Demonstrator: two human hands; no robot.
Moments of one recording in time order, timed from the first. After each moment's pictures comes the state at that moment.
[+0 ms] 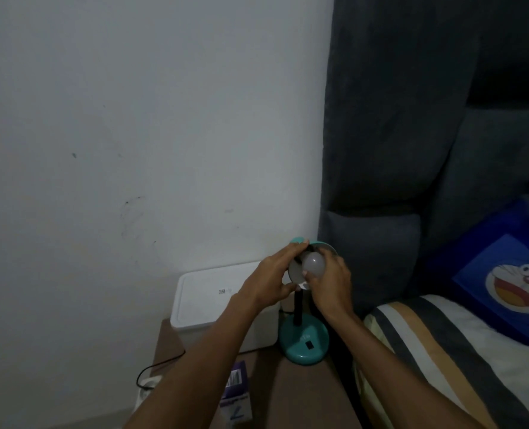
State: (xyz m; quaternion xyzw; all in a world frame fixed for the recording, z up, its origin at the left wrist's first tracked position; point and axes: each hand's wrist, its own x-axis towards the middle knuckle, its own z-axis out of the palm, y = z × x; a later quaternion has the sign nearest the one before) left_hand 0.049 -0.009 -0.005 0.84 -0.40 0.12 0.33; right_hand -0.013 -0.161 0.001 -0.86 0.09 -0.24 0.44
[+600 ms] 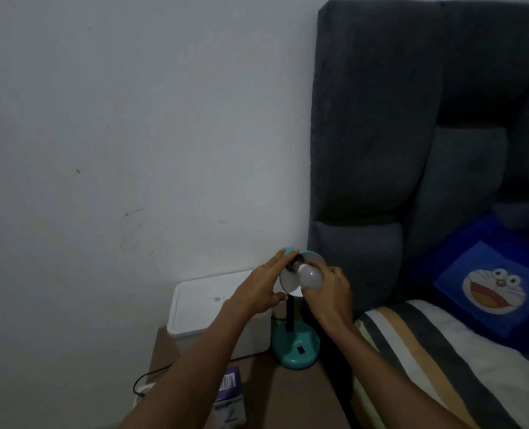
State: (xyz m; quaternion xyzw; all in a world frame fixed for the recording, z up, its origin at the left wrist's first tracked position) left_hand 0.035 -0.007 0.006 0.88 -0.38 0.09 0.28; right_hand -0.044 -0.174 0.009 -0.89 0.11 -0.23 0.37
